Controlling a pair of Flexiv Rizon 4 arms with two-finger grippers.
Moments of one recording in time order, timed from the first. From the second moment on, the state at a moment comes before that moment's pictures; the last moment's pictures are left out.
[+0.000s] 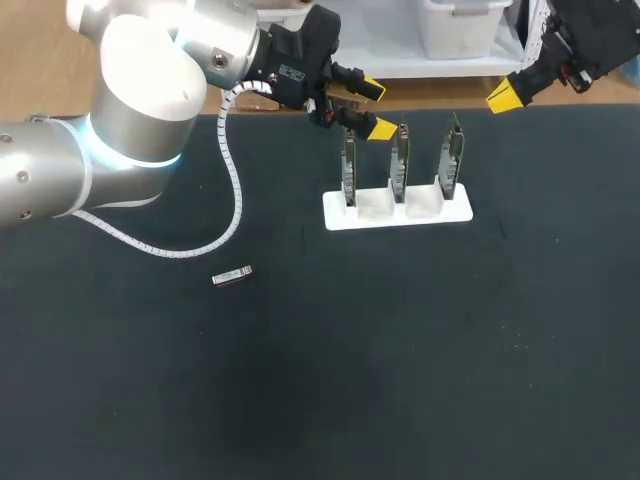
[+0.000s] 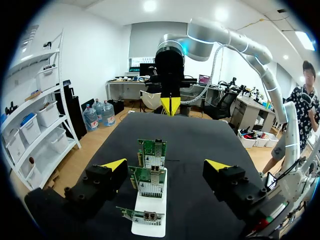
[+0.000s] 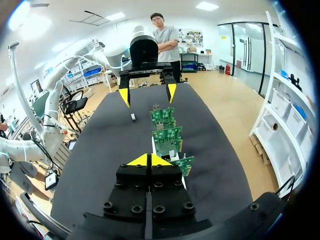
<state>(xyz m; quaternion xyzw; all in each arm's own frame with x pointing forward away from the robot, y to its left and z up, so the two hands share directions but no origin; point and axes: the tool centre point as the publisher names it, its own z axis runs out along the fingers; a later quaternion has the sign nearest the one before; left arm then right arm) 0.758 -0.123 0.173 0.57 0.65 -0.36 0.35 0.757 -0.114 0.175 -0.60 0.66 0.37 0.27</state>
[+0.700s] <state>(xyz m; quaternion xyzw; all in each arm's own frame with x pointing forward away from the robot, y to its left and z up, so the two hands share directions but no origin) 0.758 -0.123 0.173 0.57 0.65 -0.36 0.35 0.768 -0.112 0.166 -0.61 0.66 0.36 0.26</state>
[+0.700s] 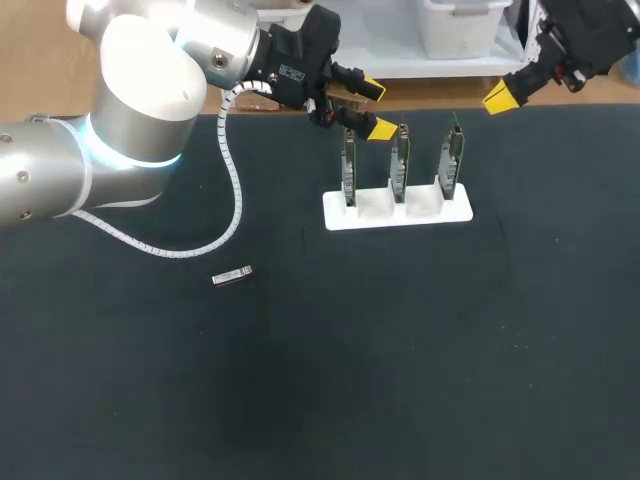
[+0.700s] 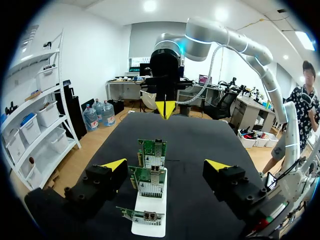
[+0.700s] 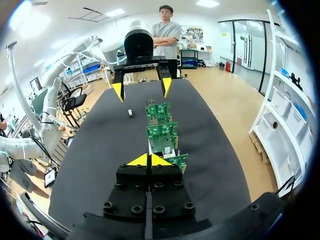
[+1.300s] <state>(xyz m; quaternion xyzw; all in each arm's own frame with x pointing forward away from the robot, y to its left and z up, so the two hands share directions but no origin) 0.758 -0.123 0.173 0.57 0.65 -0.36 0.35 0.774 -0.108 0.162 -0.61 0.67 0.34 0.26</state>
